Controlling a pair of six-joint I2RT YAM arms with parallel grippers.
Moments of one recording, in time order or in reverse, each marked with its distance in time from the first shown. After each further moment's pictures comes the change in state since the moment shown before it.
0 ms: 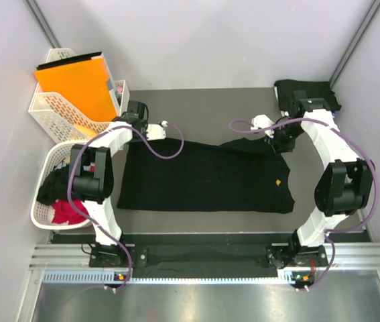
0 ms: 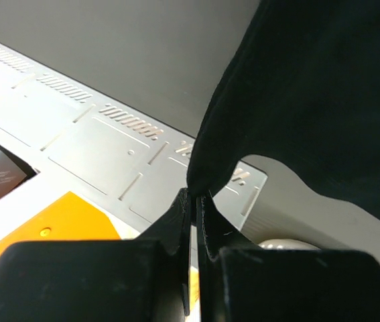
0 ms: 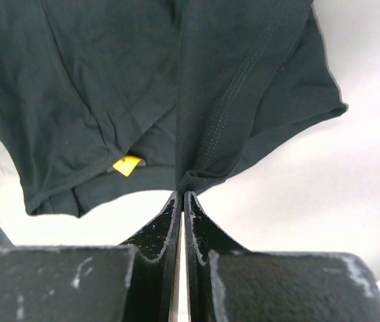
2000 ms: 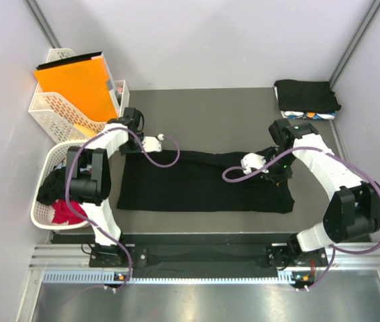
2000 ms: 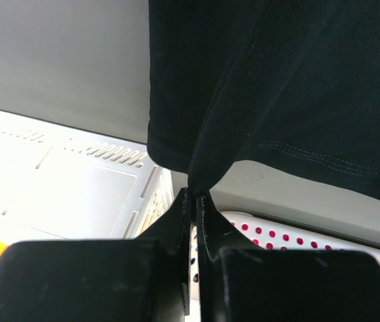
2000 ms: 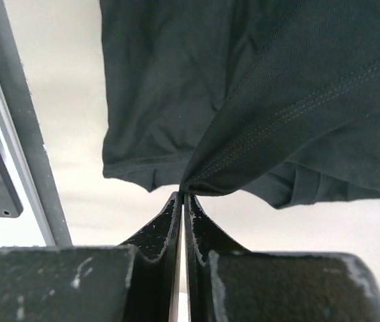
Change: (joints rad) left arm 0.037 -0.033 -0.042 -0.241 0.056 0.053; right arm 0.181 -0.239 -0.334 -0.074 0.131 -0.162
